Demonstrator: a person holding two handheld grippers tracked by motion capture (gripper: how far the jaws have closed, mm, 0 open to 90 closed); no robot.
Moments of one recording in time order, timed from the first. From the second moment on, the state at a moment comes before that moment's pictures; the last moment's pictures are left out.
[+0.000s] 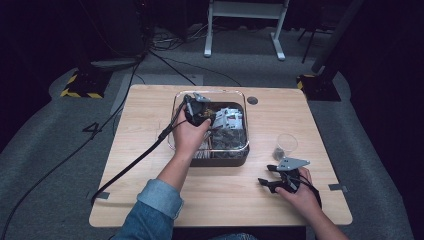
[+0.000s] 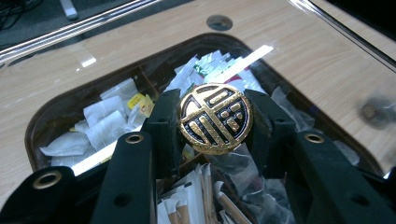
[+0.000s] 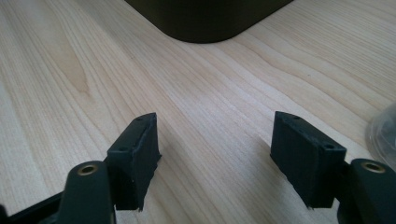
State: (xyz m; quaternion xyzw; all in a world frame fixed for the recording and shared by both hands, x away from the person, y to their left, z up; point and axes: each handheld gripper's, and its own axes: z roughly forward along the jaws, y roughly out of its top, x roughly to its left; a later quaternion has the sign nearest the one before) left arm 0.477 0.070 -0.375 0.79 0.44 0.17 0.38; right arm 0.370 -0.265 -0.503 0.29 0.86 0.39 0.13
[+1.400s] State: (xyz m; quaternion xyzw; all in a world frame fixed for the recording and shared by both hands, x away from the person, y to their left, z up) left arm 0.497 0.048 -0.423 0.81 0.46 0.18 0.32; right arm 0.370 -0.265 -0.503 0.29 0.86 0.39 0.13
